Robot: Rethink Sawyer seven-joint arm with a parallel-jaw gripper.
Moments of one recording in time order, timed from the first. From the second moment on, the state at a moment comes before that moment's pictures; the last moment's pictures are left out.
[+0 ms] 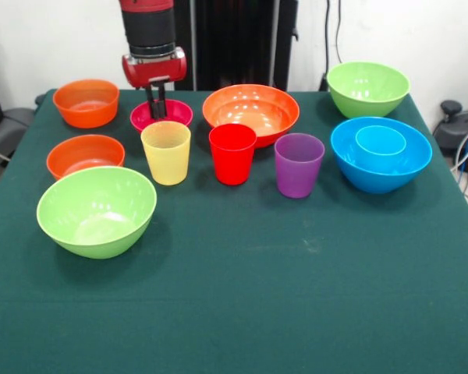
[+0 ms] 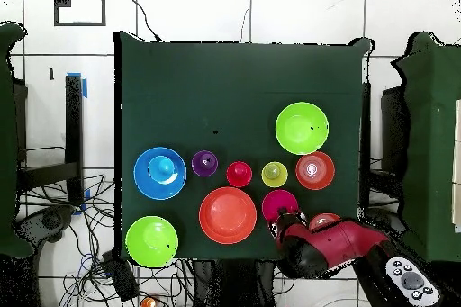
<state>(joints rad) -0.90 -0.61 0.34 2.05 -1.14 0.15 1.78</state>
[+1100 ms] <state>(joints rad) -0.85 -0.63 0.33 2.05 -1.13 0.23 1.78</state>
